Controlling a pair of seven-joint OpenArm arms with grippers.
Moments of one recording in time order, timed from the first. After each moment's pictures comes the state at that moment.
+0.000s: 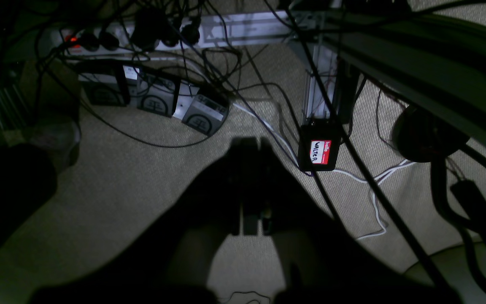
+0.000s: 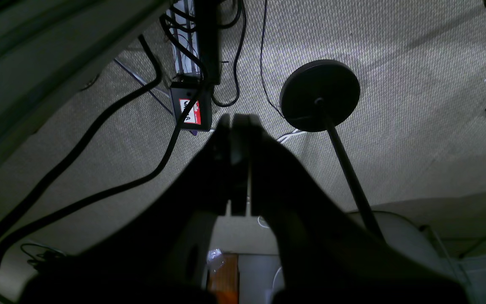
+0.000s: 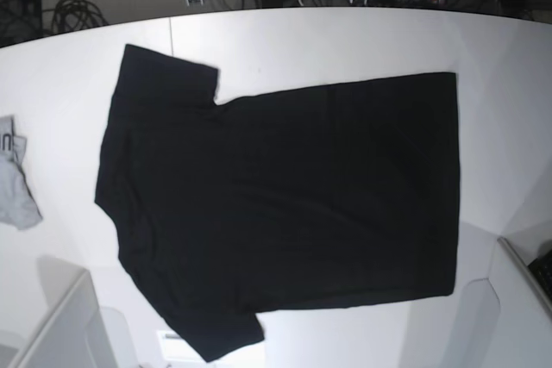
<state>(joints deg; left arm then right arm) 7.1 -2.4 1.3 9.6 0.3 0.3 -0.9 -6.5 -0.2 -0.5 11.0 -2.0 0.8 -6.4</state>
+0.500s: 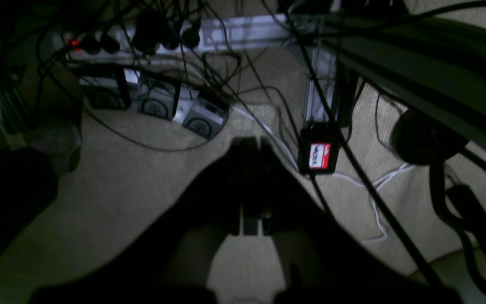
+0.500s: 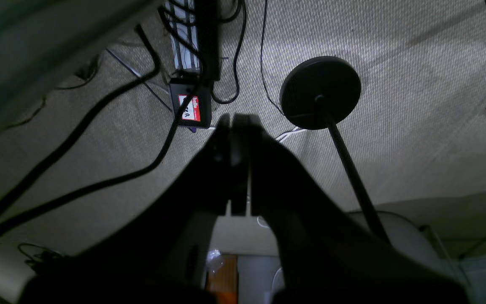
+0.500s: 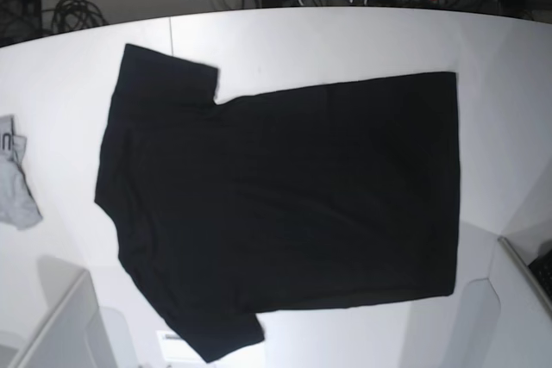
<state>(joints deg) 10.8 -2.4 1.4 14.5 0.3 0.3 -2.5 -11.3 -0.2 -0.4 16.3 -1.9 0.8 -5.4</state>
